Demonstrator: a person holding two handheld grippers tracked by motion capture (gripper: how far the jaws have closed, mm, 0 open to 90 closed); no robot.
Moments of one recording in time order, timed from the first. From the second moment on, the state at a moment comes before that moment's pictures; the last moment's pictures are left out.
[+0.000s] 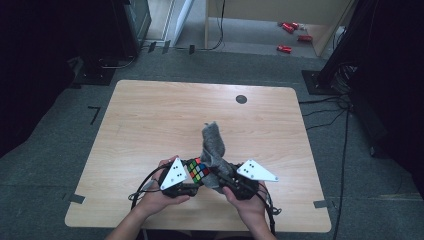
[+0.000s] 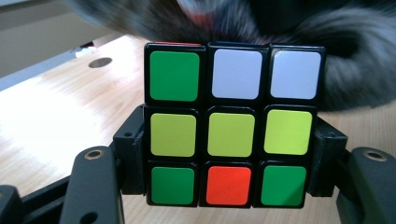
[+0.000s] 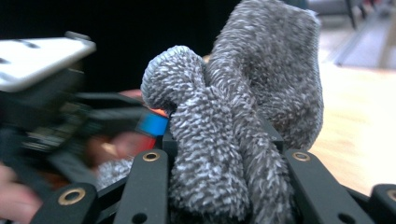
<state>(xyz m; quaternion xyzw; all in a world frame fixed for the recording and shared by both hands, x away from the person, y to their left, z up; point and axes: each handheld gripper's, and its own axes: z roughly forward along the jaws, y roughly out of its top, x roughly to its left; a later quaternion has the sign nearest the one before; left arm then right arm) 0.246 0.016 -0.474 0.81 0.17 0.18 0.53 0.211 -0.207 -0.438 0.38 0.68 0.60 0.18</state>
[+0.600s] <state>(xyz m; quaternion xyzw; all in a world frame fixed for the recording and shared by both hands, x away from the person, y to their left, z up) 0.249 0.026 -0.468 0.79 0.18 0.16 0.57 0.216 -0.213 -0.439 0.41 0.67 0.60 0.19</state>
